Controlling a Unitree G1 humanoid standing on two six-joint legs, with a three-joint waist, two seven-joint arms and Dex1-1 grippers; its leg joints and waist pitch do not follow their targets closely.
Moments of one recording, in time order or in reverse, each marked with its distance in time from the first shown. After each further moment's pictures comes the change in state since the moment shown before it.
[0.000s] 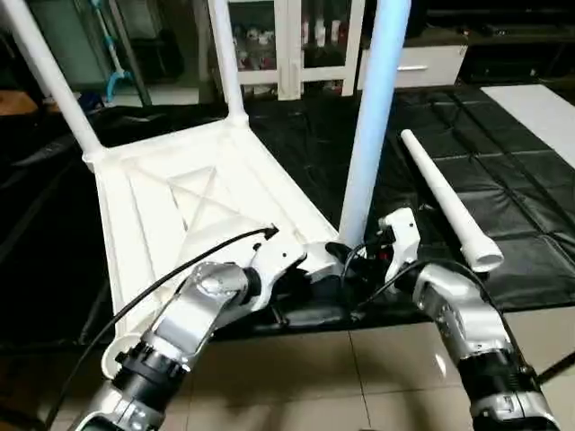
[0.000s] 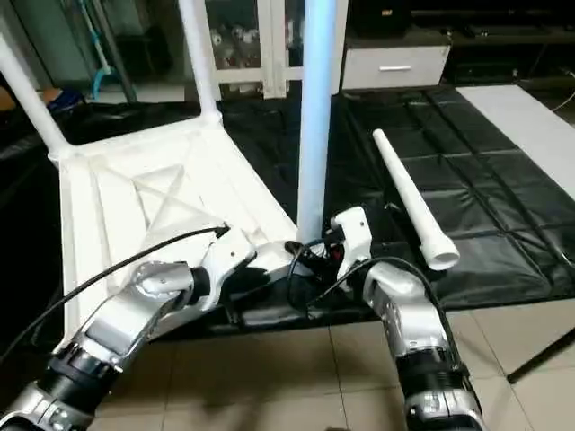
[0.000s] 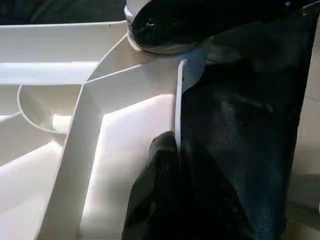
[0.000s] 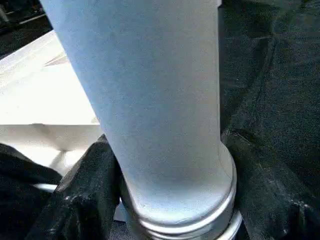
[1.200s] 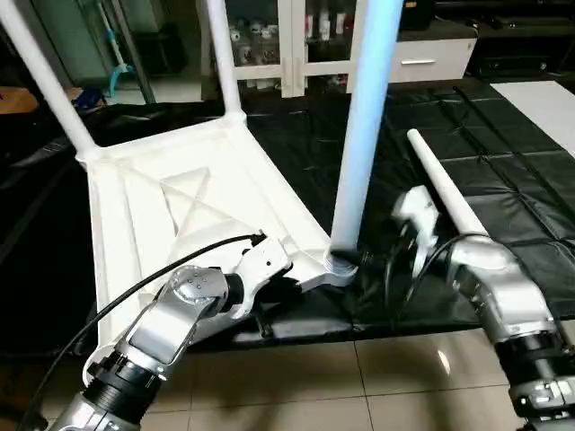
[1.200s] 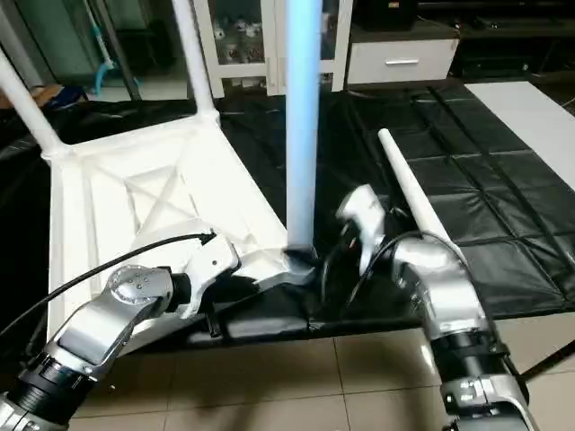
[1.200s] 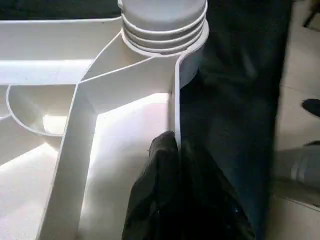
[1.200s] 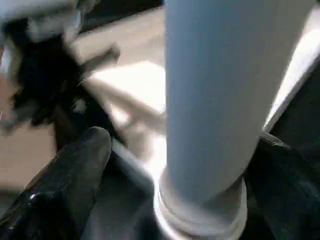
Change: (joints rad) left arm 0.074 0.118 0.008 -0.124 -0.045 -0.013 -0.150; right arm -0.039 -0.268 0.126 -0.105 0.035 -0.008 0.465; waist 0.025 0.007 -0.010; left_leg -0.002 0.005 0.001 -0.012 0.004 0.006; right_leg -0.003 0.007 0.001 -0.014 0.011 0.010
